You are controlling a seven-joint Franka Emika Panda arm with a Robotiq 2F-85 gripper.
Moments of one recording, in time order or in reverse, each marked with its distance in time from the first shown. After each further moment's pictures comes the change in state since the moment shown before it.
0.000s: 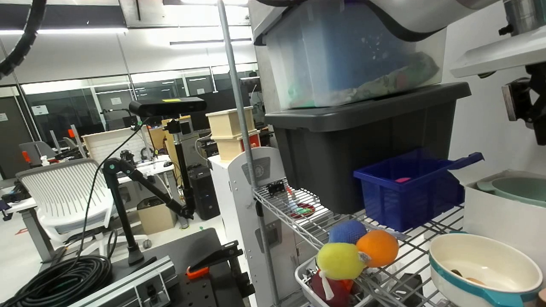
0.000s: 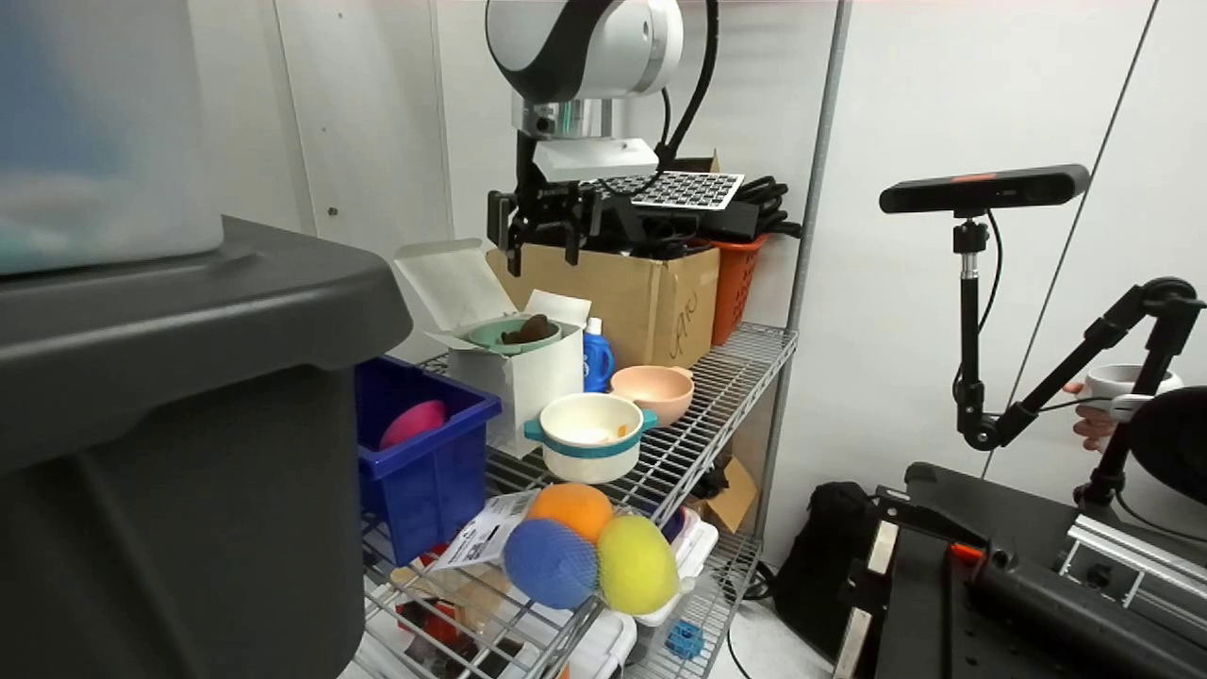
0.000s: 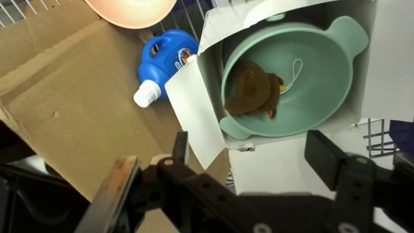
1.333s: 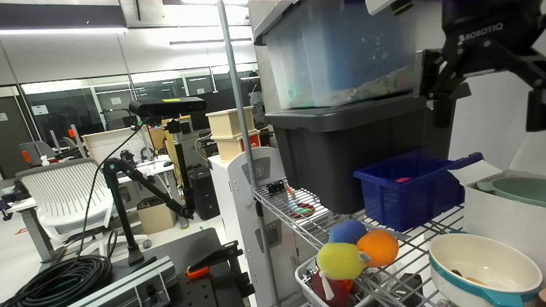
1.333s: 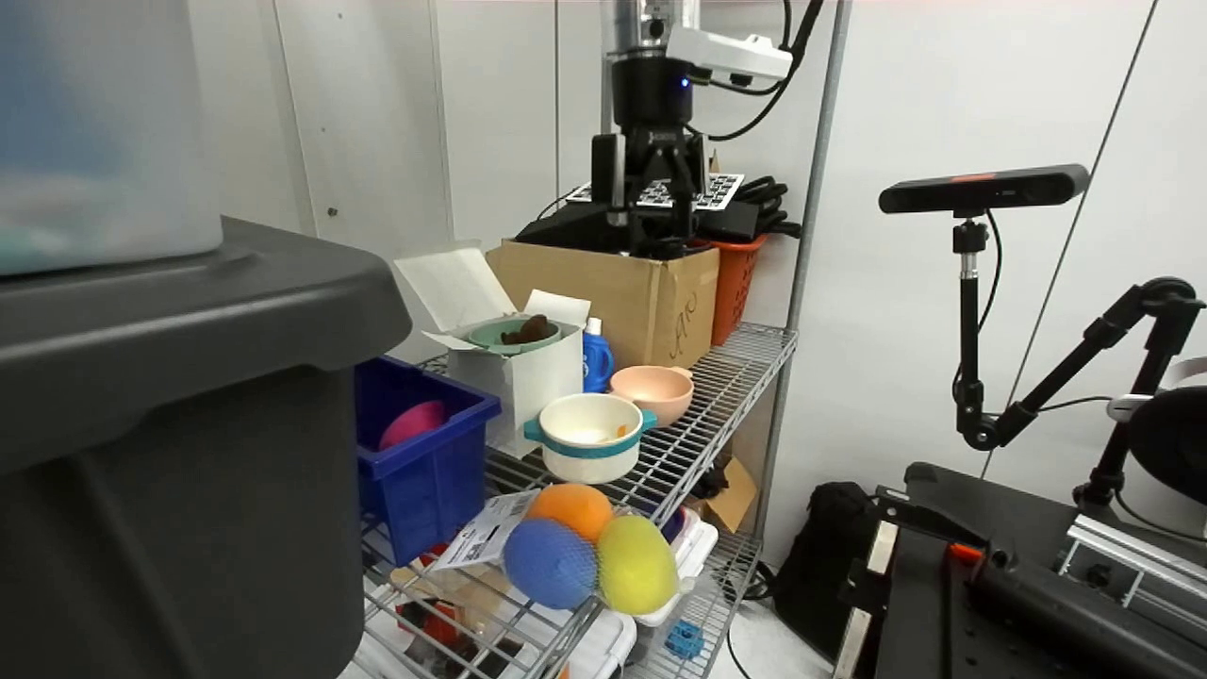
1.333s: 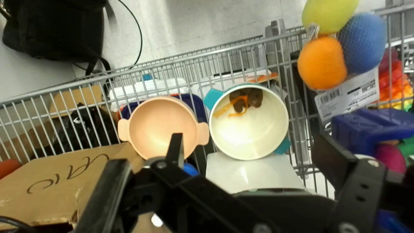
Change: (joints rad) arm -0.014 -0.467 0.029 -0.527 0.000 -0.249 -0.178
